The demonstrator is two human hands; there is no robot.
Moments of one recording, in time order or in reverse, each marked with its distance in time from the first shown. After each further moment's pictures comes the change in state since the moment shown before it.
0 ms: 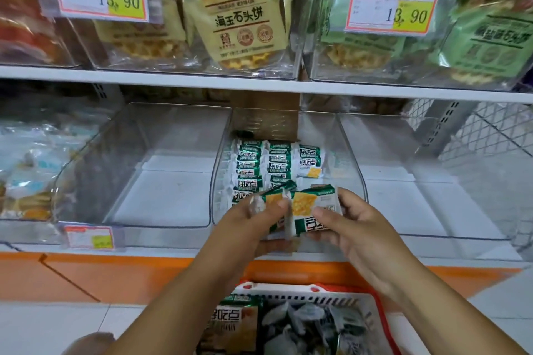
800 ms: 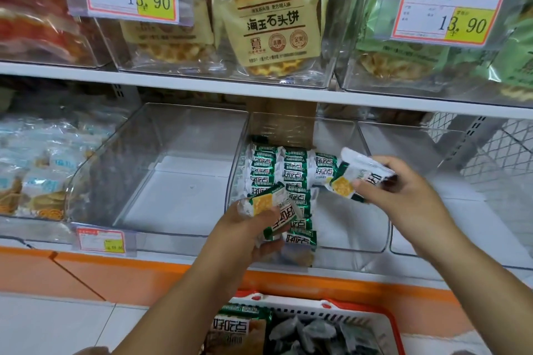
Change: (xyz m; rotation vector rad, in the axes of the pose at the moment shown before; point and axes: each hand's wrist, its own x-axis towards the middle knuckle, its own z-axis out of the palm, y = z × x) left_hand 0.012 0.003 -0.022 -0.140 0.214 -0.066; right_hand 0.047 -0.038 -0.025 -0.603 0.234 -0.221
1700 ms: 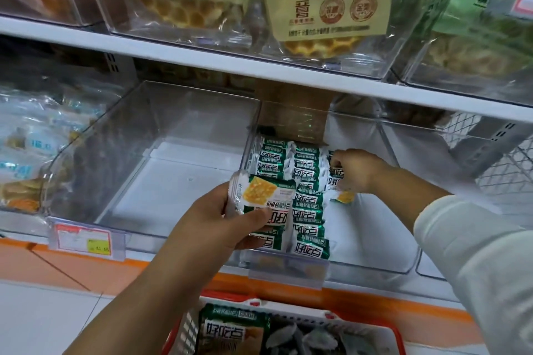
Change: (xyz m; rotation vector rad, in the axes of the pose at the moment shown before) left_hand 0.010 0.022 -0.041 0.306 -0.055 0.185; right_hand 0.153 0.047 0.055 -1.278 -0.495 -0.068
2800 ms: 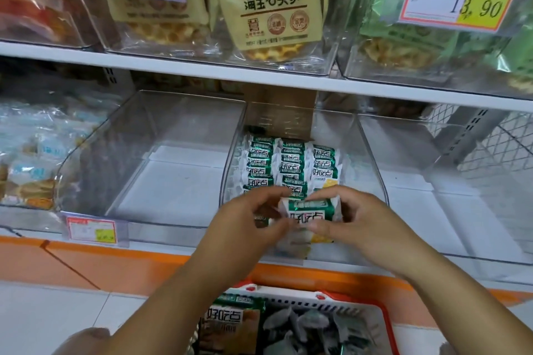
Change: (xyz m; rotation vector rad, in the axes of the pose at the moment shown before) left_hand -0.013 -0.007 0.044 0.543 0.015 0.317; right_hand -0.184 -0.051 -0.001 1.126 0.087 -0.073
